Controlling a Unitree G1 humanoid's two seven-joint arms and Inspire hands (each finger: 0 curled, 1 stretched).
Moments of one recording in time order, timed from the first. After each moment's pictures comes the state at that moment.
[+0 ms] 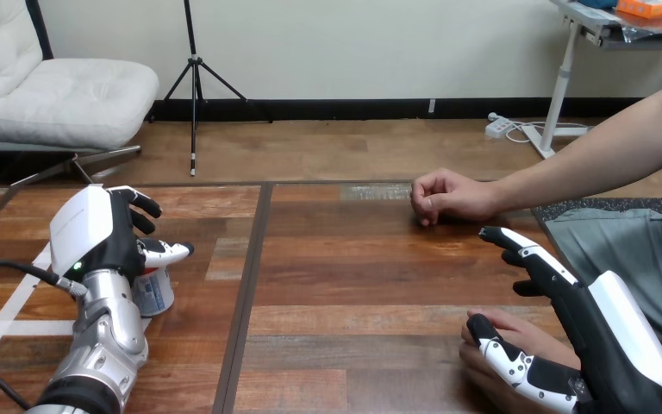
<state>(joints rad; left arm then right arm) -0.62 0.34 -0.20 1.14 0.45 -0.09 0.53 0.54 -0.24 -0.05 -0.58 -0.41 -0.12 0.14</state>
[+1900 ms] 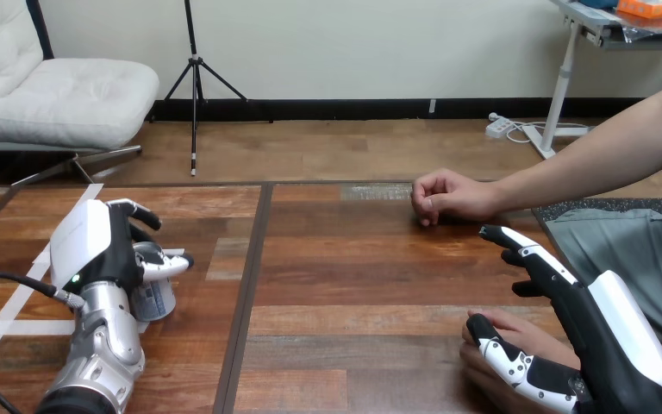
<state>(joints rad) -0.60 0.34 -0.19 1.14 0.44 -0.08 0.49 0.54 -0.24 -0.05 -0.58 -0.41 -0.12 0.14</state>
